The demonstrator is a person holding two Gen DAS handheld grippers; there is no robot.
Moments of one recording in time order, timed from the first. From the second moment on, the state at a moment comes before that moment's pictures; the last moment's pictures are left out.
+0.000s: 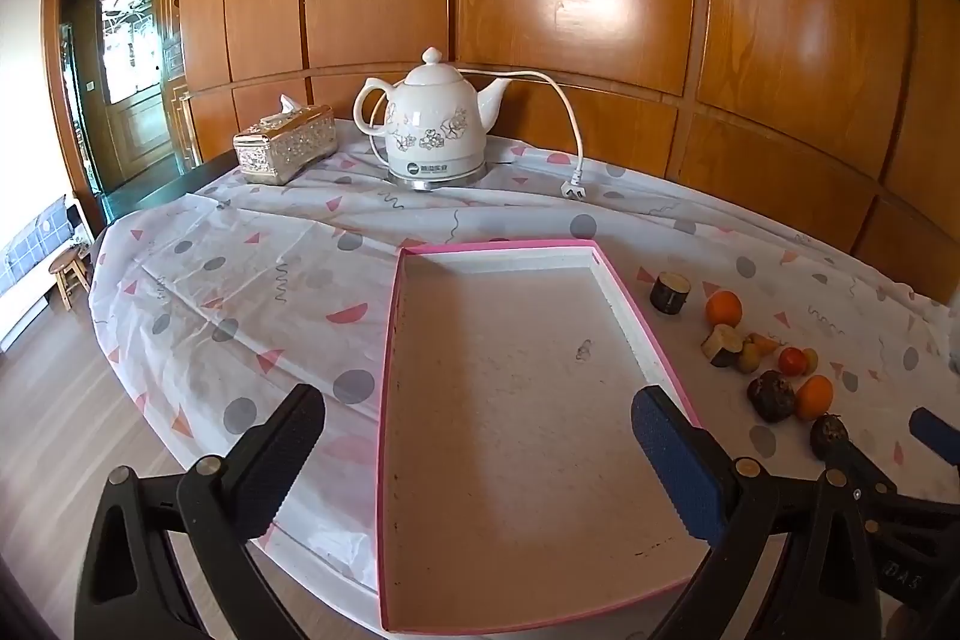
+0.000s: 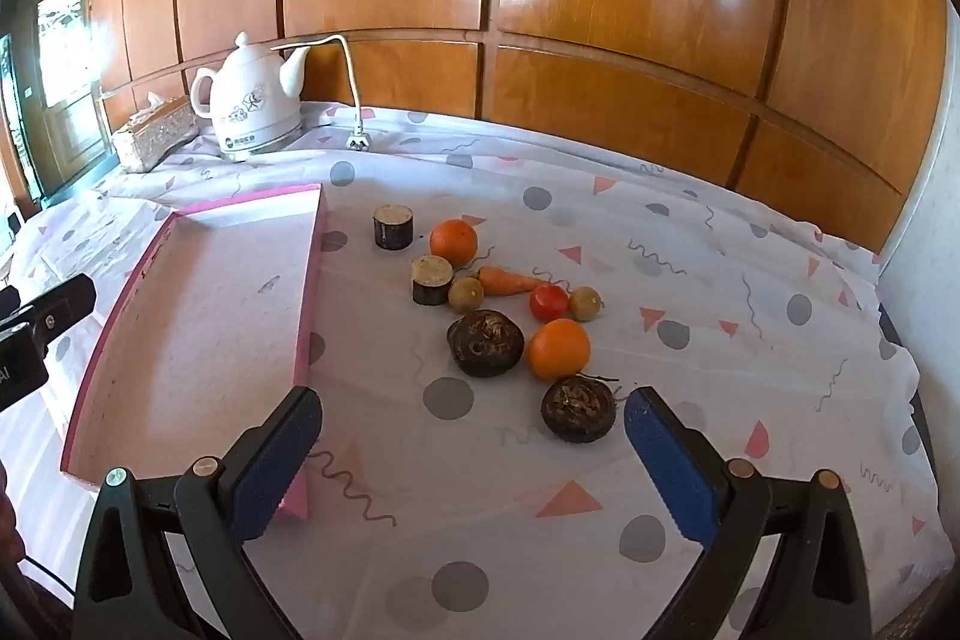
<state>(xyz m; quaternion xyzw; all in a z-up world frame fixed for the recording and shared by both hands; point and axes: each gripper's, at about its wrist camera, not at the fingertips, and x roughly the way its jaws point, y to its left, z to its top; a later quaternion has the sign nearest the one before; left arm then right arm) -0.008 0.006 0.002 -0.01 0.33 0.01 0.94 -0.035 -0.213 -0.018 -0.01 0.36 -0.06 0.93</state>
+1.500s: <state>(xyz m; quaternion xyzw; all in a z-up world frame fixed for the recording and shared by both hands) -0.006 -0.005 0.000 0.00 0.34 0.00 0.94 -0.031 -0.229 -0.014 0.00 0.36 -0.06 0.93</state>
